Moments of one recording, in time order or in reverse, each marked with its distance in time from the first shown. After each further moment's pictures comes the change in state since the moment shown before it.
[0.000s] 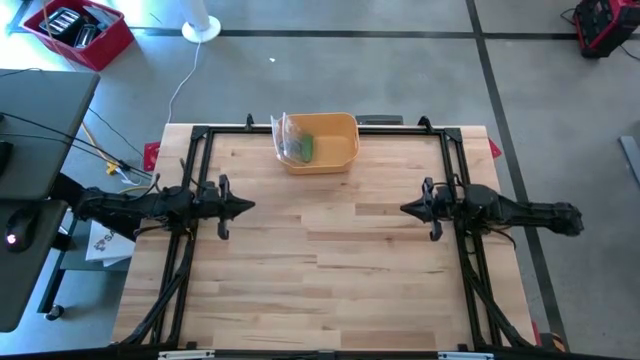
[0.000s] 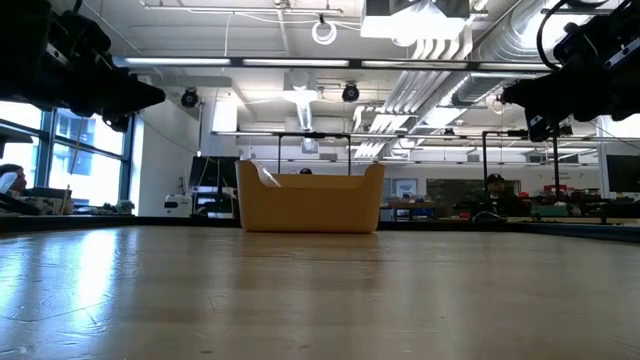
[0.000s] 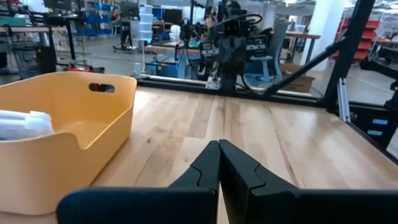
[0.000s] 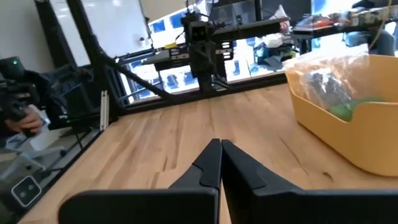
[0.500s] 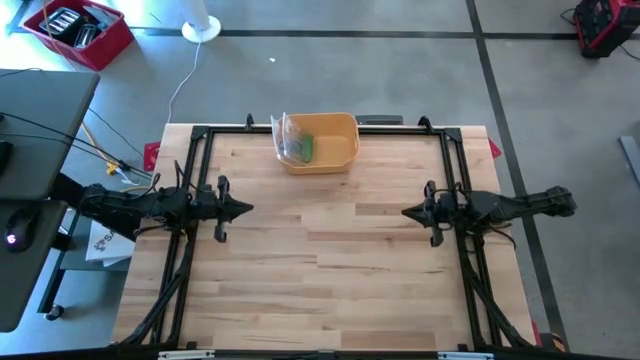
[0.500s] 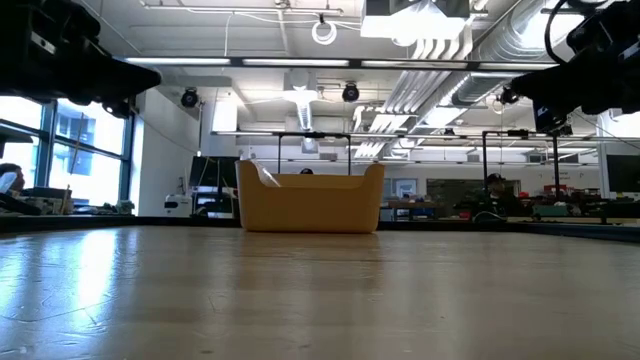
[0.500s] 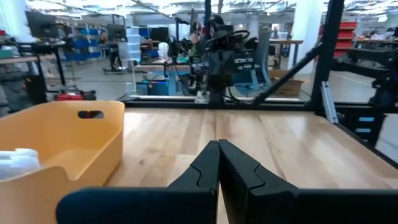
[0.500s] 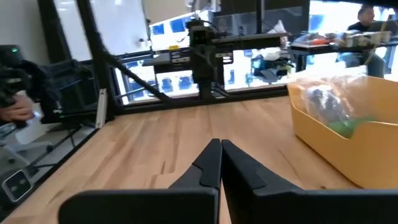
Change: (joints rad) left arm -0.058 -0.019 0.000 0.048 -0.004 0.096; right arm 0.240 -0.002 0.000 0.026 0.258 -0.086
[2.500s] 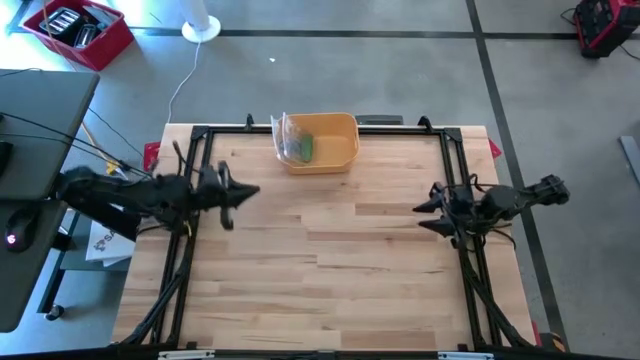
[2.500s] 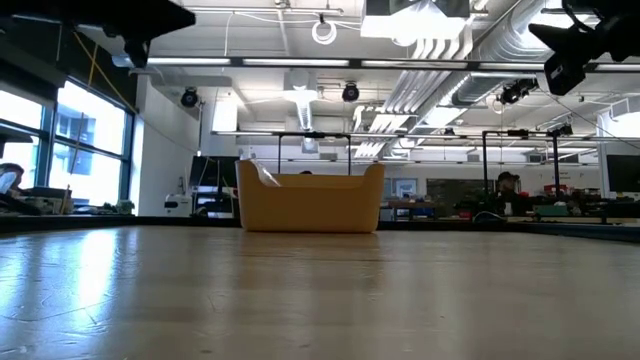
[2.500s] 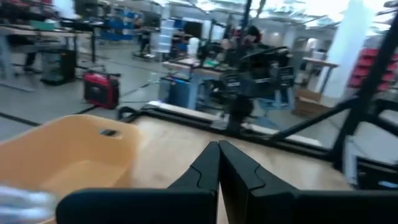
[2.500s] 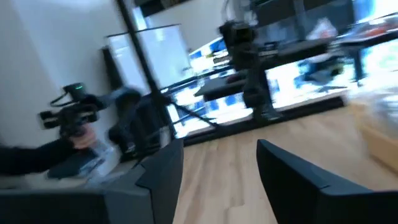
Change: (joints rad) left arm -0.049 0.444 0.377 0.056 -0.179 -0.170; right arm 0.160 -0.007 0.160 -0.050 0.004 0.192
